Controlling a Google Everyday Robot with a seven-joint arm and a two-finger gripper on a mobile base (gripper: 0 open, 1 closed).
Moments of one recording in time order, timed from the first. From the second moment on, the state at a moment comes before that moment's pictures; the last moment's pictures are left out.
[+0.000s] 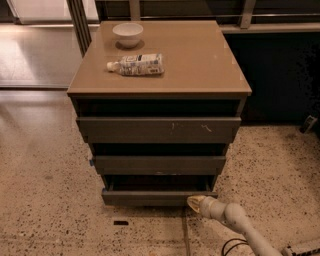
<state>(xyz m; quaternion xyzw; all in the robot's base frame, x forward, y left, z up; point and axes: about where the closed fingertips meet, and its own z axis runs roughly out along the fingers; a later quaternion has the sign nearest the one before) 0.631 -0.174 0.200 -0.70 0.53 -0.06 0.49</state>
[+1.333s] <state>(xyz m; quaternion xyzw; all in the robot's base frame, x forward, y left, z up) 0.688 -0.196 0.228 -0.69 0.52 -0.10 0.49</state>
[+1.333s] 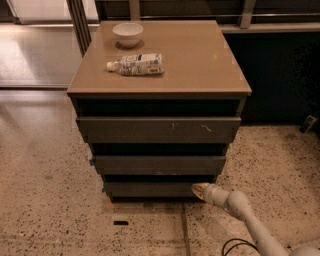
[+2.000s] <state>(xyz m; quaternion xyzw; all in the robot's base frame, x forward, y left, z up) 0.655 -0.280 0.279 -0.65 0.58 -0.16 0.47</state>
